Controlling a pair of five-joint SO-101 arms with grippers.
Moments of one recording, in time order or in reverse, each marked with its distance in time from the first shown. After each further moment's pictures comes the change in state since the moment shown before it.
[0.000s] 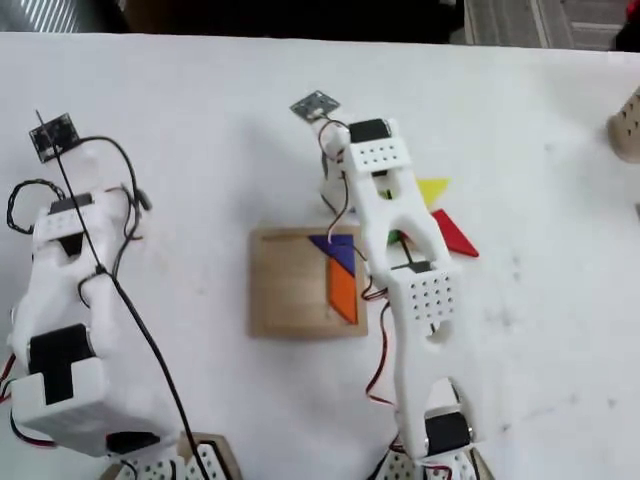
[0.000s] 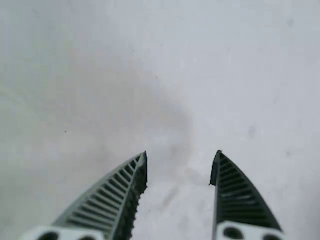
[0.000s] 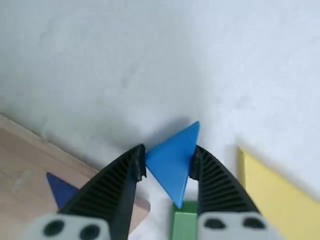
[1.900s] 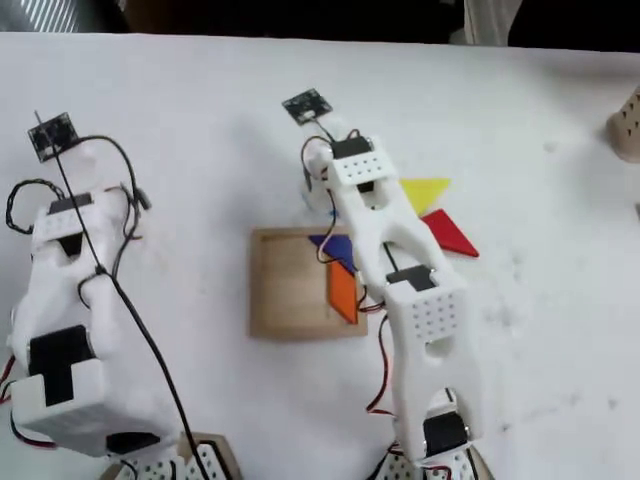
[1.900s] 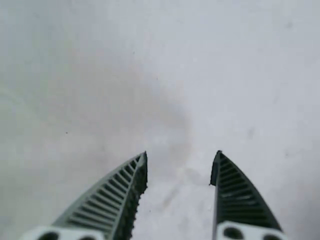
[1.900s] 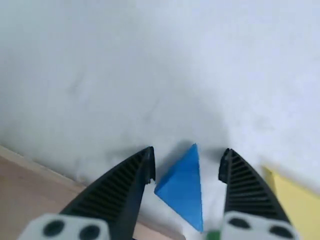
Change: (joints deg) left arm 0.0 -0.4 0.0 -0.1 0.0; right arm -3.3 -10.7 20.4 -18.5 -11.6
